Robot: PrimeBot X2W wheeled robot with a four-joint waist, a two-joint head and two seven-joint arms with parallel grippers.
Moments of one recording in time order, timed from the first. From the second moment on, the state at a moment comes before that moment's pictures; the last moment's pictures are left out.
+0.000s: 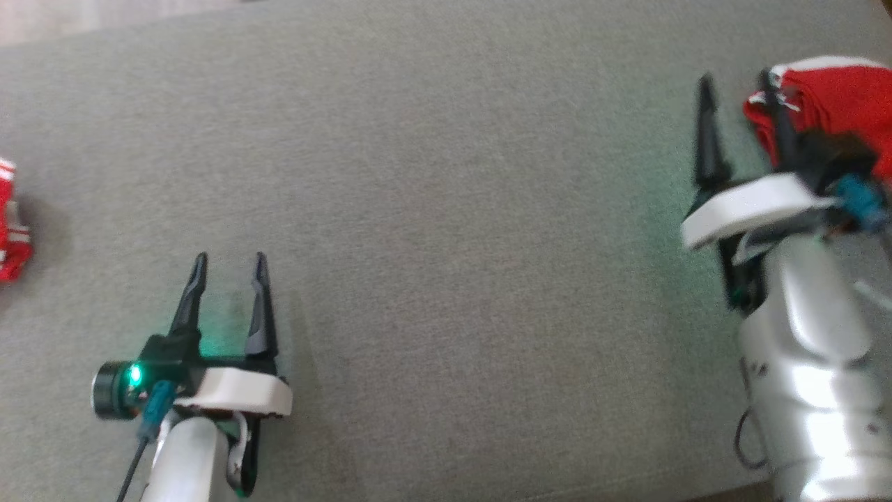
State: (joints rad) left arm -0.22 0.06 -0.06 0.41 -0.10 -0.03 -0.26; right arm -0.63 -0.07 -0.05 0.66 0.02 0.13 -0.25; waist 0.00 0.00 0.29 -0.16
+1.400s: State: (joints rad) left arm -0.11 0.04 0.00 0.44 -0.17 -0.01 -0.26; right arm -0.36 -0.06 0.22 0.67 0.21 0.13 -0.25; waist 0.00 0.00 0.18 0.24
